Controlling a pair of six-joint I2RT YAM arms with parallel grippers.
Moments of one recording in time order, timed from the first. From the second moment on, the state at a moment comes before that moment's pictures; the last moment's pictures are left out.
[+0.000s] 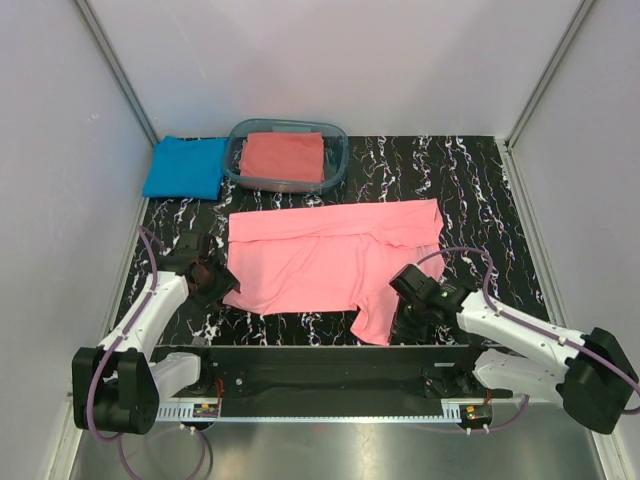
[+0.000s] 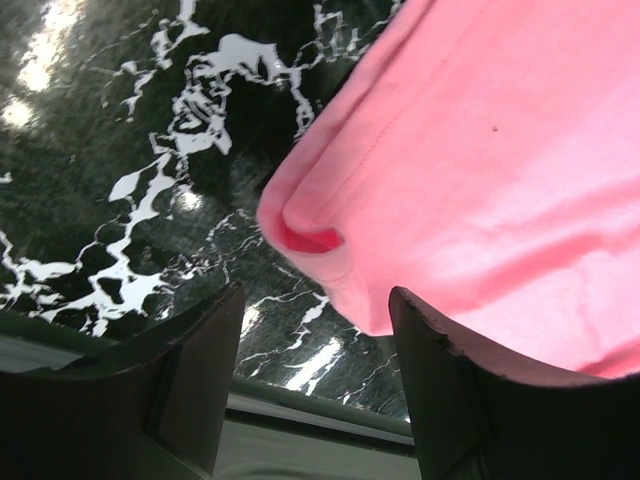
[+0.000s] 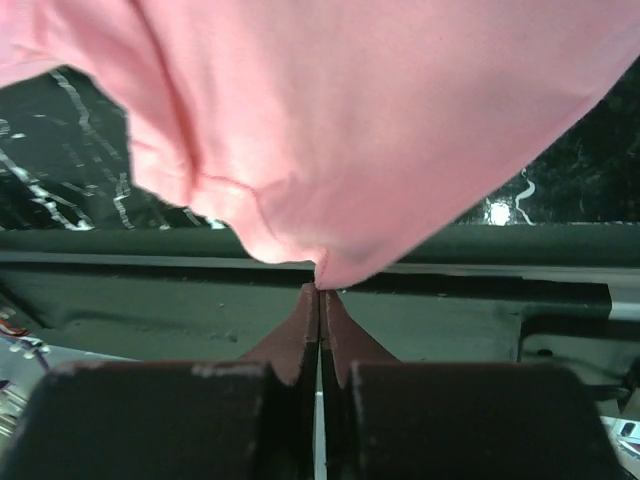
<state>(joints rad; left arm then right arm) -0.08 1.08 0.65 -0.82 0.02 -0.83 0.81 1.06 0.58 -0.78 -0.08 1.11</state>
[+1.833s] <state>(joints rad) -0.16 1.29 0.74 -0.89 -0.10 -0.97 0.55 1.00 0.84 -1.06 0.01 0.95</state>
